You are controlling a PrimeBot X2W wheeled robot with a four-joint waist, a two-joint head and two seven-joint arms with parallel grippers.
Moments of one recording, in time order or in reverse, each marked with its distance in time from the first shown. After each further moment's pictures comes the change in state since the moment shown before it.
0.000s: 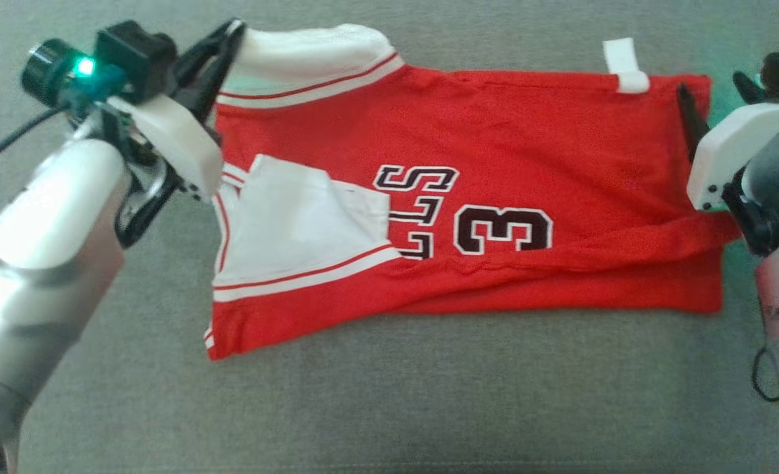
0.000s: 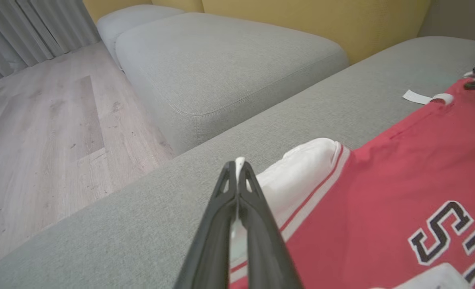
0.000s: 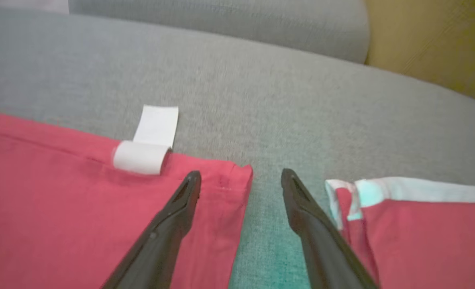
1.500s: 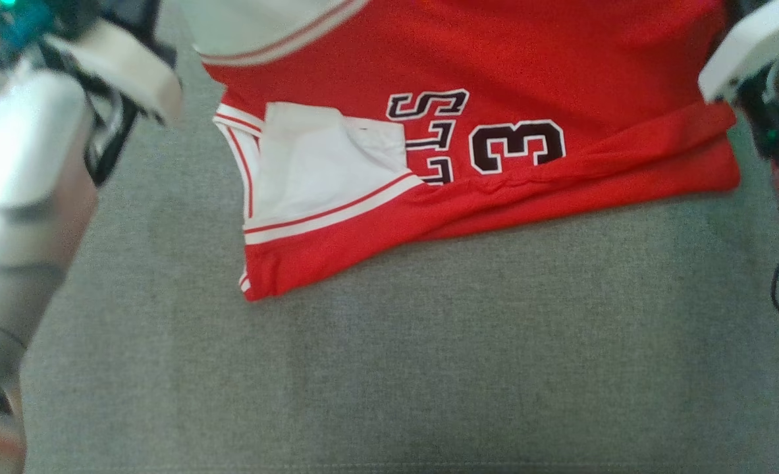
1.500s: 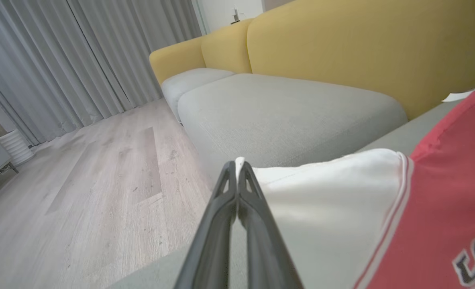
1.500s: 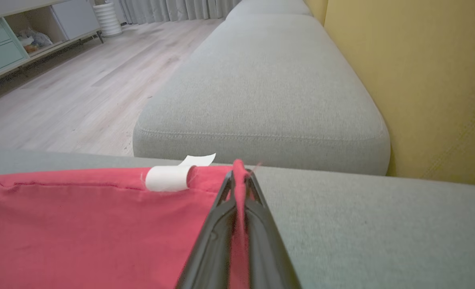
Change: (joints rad) left arm -0.157 -0.060 0.044 0.208 0.050 0.036 -0.217; right arm -0.383 -0.109 0.370 0.377 0.426 0.000 -0.336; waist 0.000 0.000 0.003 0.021
